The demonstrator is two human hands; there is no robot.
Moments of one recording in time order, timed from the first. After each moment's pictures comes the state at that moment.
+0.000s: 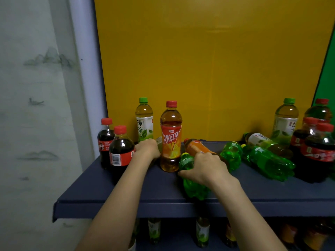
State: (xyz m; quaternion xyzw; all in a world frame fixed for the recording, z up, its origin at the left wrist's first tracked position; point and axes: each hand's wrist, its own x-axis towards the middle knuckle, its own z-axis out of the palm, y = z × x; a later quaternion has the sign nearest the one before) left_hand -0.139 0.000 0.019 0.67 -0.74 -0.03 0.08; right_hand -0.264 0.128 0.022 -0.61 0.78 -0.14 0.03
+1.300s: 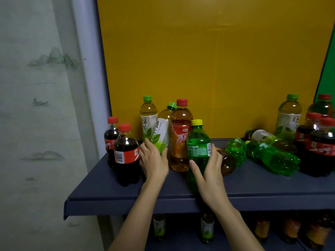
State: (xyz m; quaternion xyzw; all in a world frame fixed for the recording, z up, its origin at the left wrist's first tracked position) left_hand -0.140 0.042 -0.031 0.64 -0.63 -0.05 0.44; right_hand -0.257 0.121 -0.054 -0.59 0.57 -0.57 0.04
